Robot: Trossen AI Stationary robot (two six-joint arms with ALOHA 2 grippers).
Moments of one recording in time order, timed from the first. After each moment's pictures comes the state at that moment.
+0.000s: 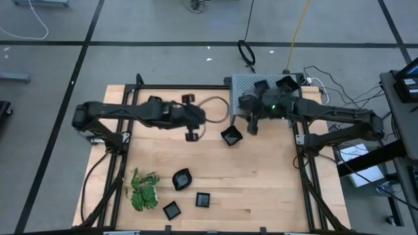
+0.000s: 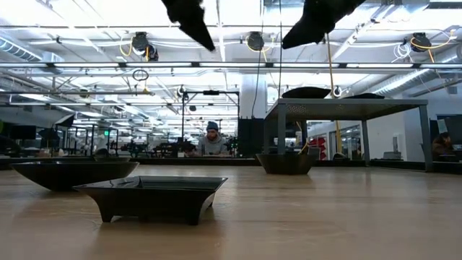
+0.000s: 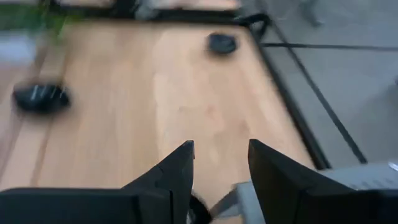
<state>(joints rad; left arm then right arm) 0.02 1.53 1.45 -0.73 -0.43 0.25 -0.19 1.14 1.04 -0.43 0.07 -0.12</state>
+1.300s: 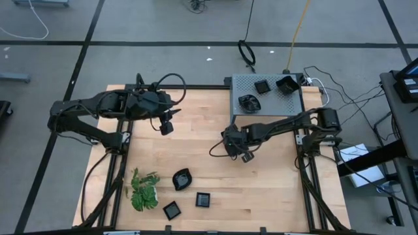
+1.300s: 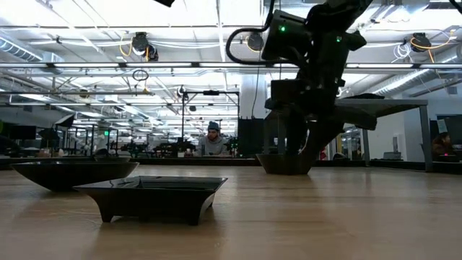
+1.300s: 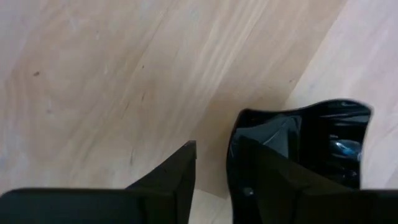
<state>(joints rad) 0.01 1.21 1.45 -0.90 -0.42 -0.03 0.02 1.75 1.04 -0.55 0.14 -0.56</state>
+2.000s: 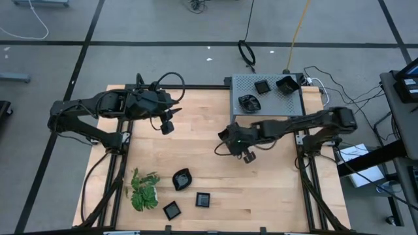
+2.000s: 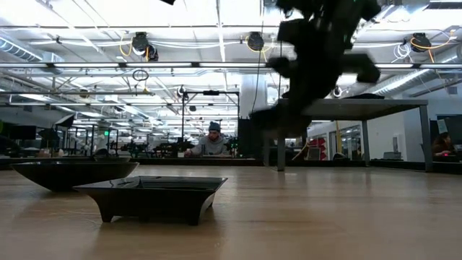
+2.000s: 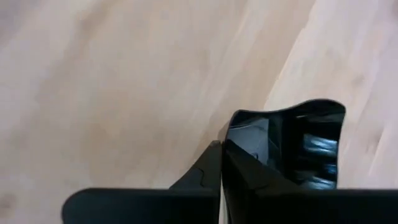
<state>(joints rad) 0.01 1.21 1.45 -0.87 -0.42 0.00 0.04 1.52 1.04 -0.53 0.04 -0.55</state>
